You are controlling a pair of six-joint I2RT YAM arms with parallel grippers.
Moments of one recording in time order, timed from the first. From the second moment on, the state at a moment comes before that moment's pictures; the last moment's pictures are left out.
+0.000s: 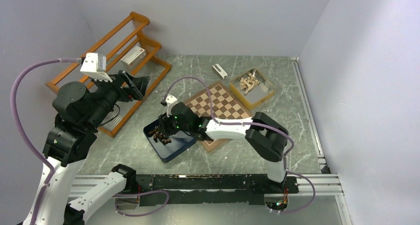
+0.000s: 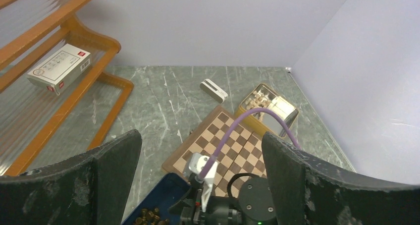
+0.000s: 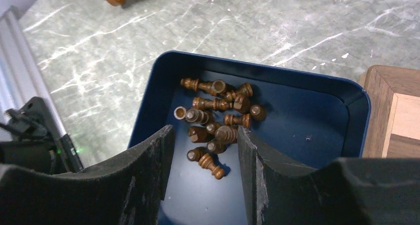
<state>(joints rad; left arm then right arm) -0.40 0.78 1.35 -0.59 -0.06 -0.33 1.10 1.88 1.17 0.26 0.00 0.32</state>
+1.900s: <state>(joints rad) -0.40 0.76 1.14 -0.56 -0.08 -0.33 1.10 1.67 1.19 0.03 0.20 0.31</state>
